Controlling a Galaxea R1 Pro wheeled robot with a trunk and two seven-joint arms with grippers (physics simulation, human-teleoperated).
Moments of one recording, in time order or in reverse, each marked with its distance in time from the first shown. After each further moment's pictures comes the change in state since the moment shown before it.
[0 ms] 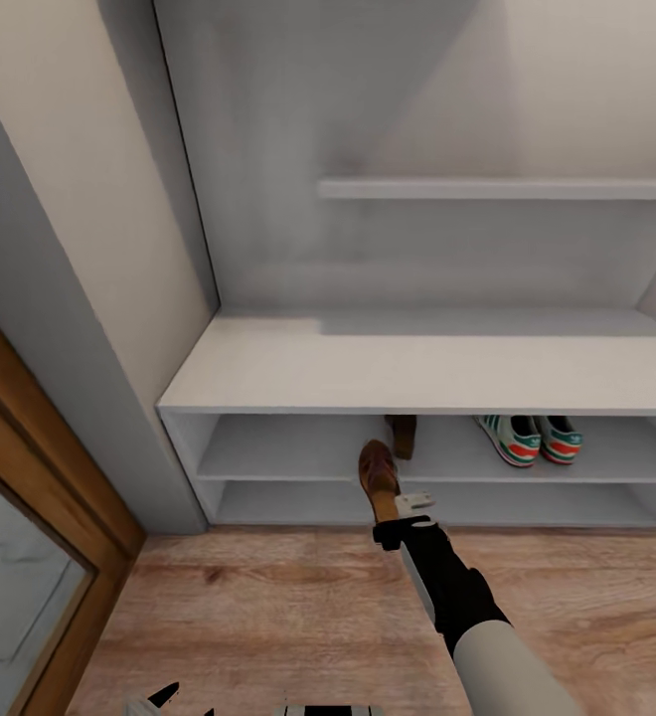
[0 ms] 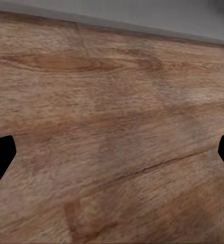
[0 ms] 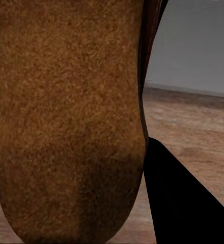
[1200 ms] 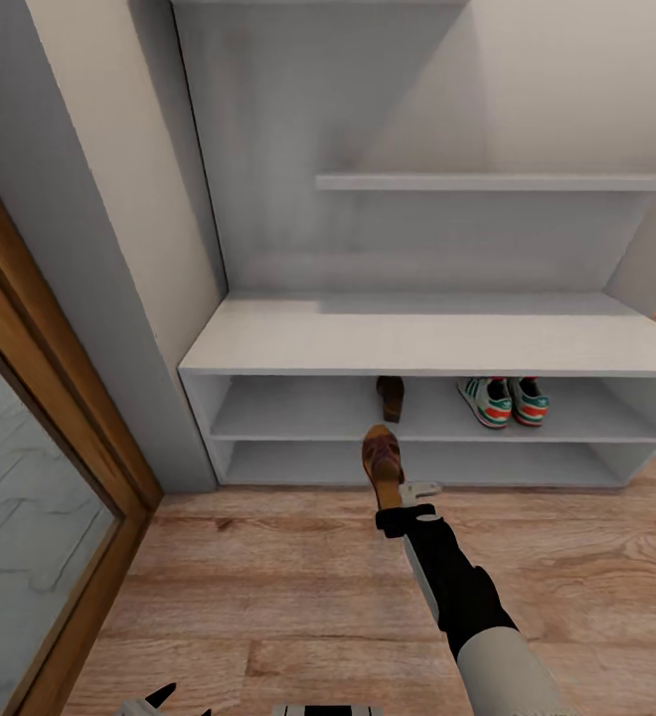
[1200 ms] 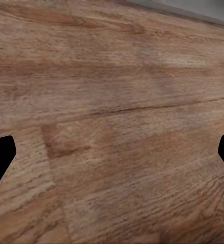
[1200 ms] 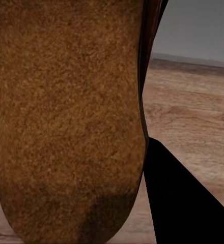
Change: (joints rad) left arm 0.001 0.006 0.004 0.000 -0.001 -0.002 -0.001; right arm 0.030 0.000 0.003 -0.125 0.001 0.009 -0.006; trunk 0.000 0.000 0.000
